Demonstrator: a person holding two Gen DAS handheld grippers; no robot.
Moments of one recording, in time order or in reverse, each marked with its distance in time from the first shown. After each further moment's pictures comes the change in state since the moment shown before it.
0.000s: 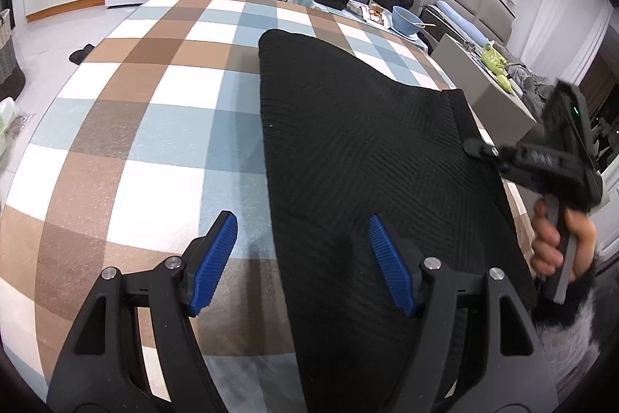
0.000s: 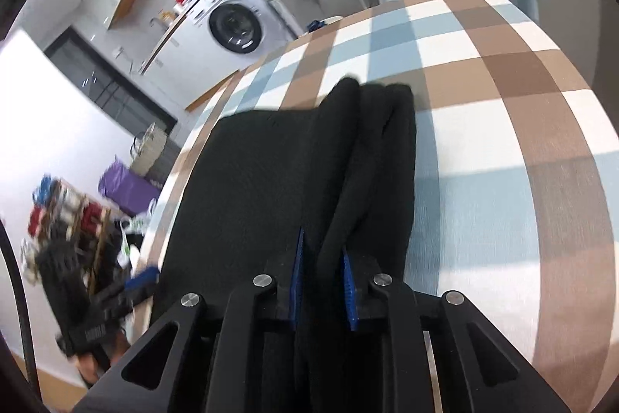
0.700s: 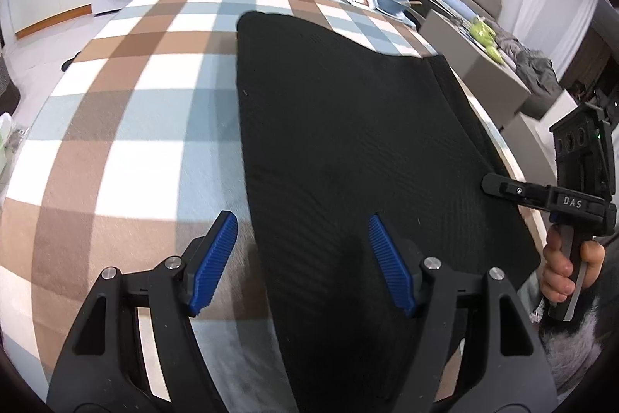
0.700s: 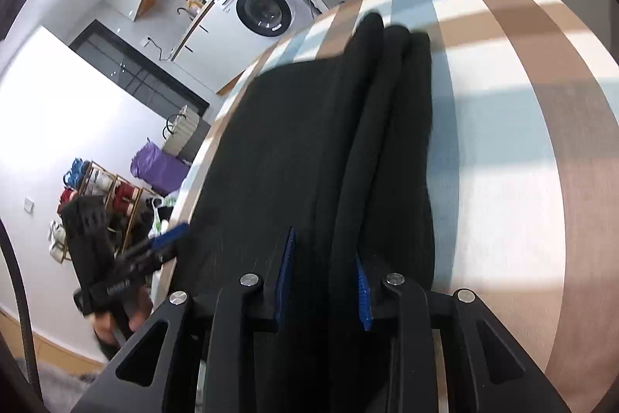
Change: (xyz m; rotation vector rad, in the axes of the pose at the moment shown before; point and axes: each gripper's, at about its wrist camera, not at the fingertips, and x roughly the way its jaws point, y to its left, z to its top) left arm -0.007 -0.020 -0.028 0.086 0.049 -0.004; right arm -0.024 0.001 -0.062 -0.031 0.066 0.140
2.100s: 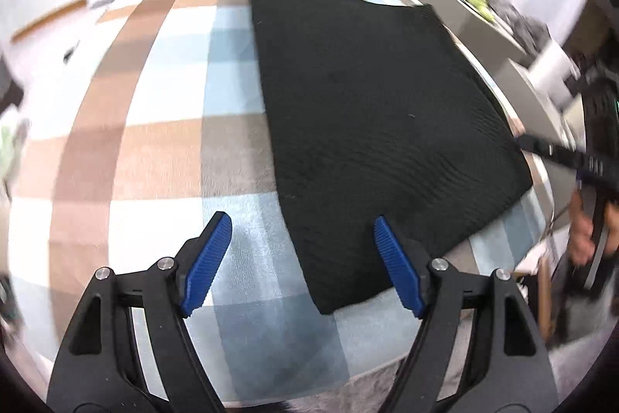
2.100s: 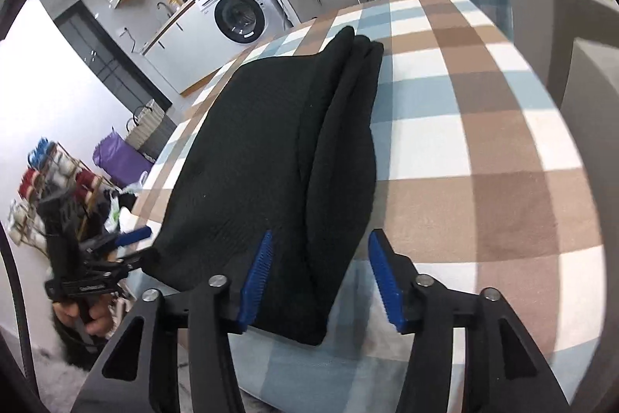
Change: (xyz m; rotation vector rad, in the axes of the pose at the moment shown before) left arm -0.039 0.008 -0.059 0.018 0.100 0.005; right arm -0.051 0.016 -0.053 -0.049 -0.060 -0.199
